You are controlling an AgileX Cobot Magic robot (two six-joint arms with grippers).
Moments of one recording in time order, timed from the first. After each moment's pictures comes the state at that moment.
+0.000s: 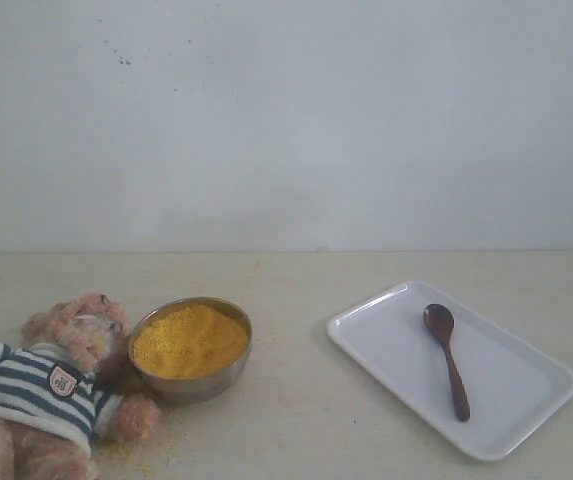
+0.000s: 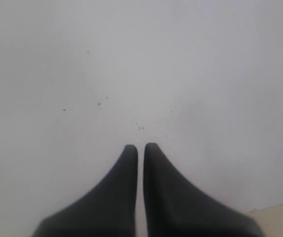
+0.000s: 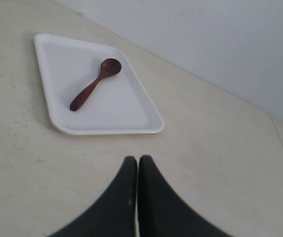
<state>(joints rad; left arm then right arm) -0.06 0.13 -0.43 -0.80 0.14 0.95 0.11 0.00 0.00 0.05 0.36 -0.48</state>
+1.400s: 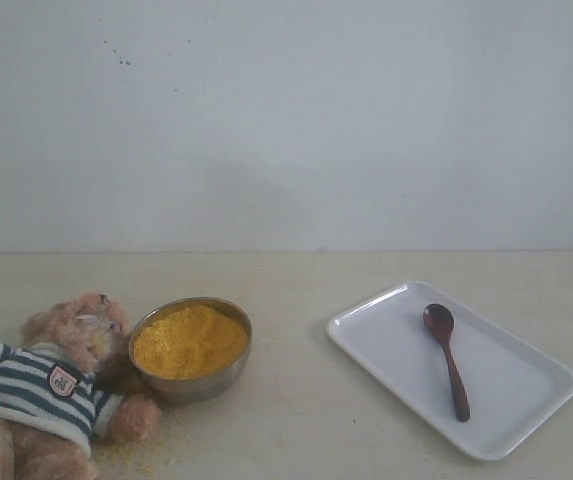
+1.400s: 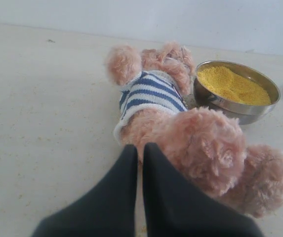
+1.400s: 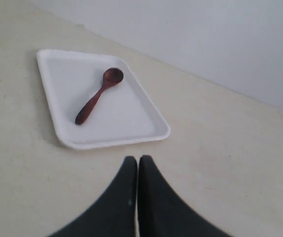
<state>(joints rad) -0.06 0.00 0.00 -0.04 0.38 -0.11 0.11 0.00 0.00 0.09 0.34 -0.41</state>
